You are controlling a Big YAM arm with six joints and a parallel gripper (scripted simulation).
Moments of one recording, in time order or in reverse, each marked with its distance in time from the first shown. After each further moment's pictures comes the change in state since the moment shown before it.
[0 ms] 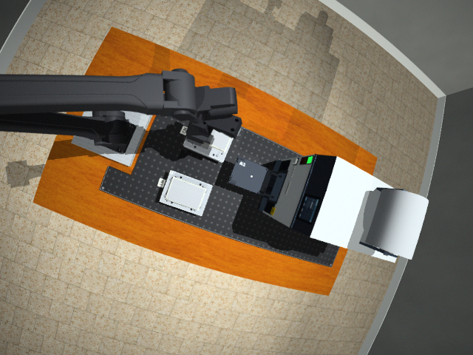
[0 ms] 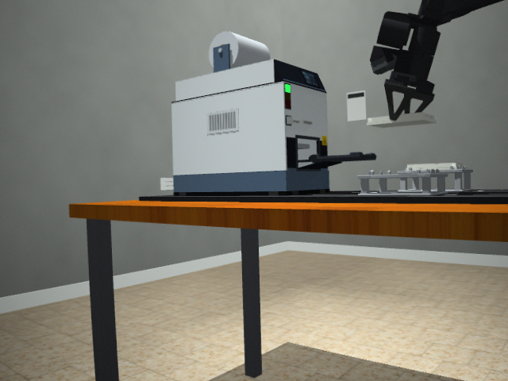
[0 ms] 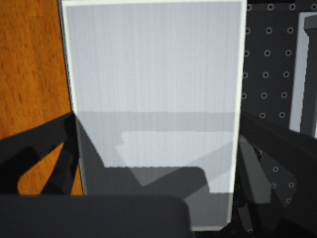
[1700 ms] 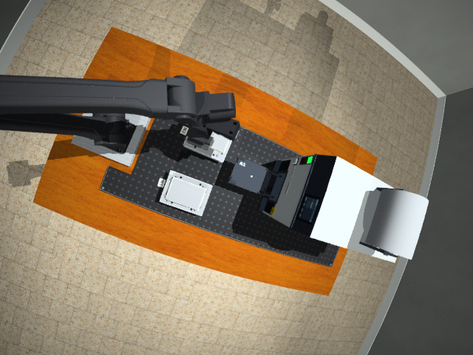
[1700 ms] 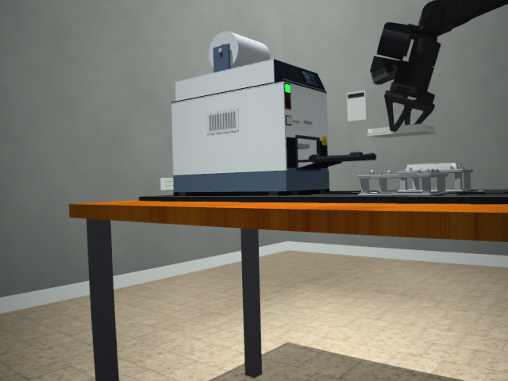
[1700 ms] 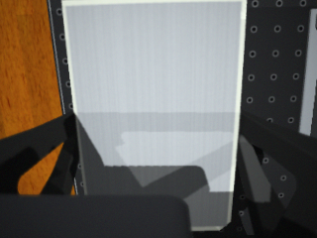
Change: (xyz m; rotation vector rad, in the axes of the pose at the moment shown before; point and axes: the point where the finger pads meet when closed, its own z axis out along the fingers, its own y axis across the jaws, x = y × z) arm 0.007 -0.001 0.022 0.002 0.001 0.004
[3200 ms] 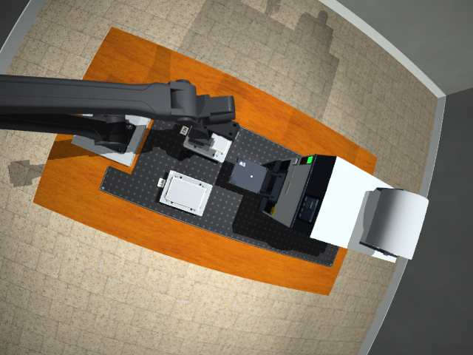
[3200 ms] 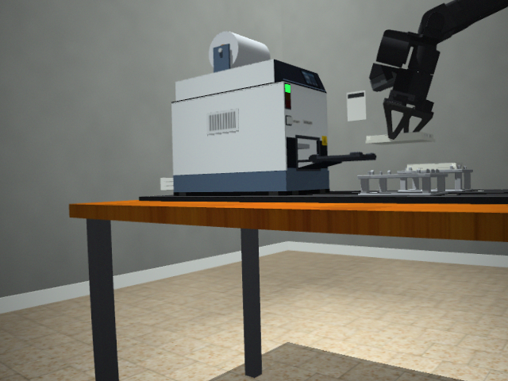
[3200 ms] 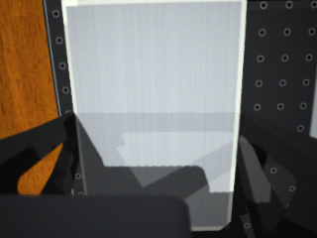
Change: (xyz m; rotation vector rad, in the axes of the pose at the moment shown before) arm 0.003 0.002 0.017 -0.004 -0.007 0.001
